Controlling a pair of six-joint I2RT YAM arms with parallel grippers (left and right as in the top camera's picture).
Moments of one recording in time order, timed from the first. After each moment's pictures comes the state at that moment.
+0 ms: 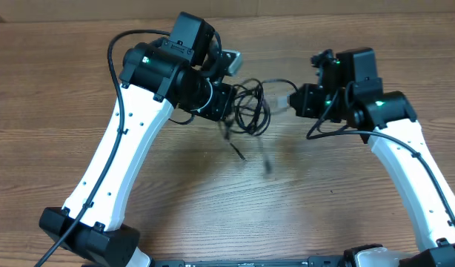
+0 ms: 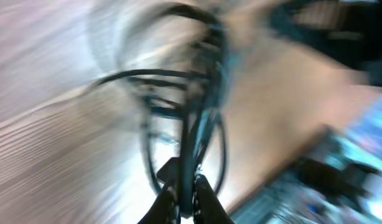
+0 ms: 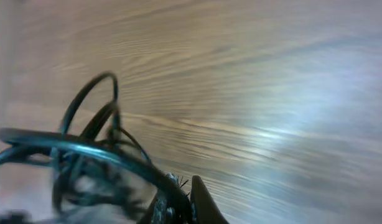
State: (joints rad) left arm -0.42 1.74 1.94 -1.40 0.37 -0.10; right arm 0.19 1.47 1.29 -0.77 -0.40 0.34
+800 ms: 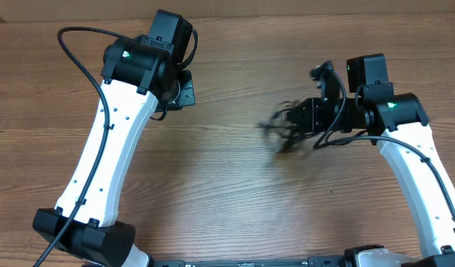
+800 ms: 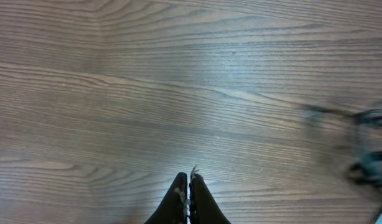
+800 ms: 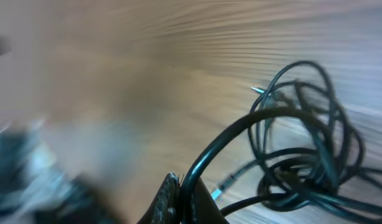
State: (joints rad) left arm -0.34 1.74 1.94 -1.47 -0.12 -0.47; right arm 0.15 1.44 1.29 -0.93 -0.70 0.09
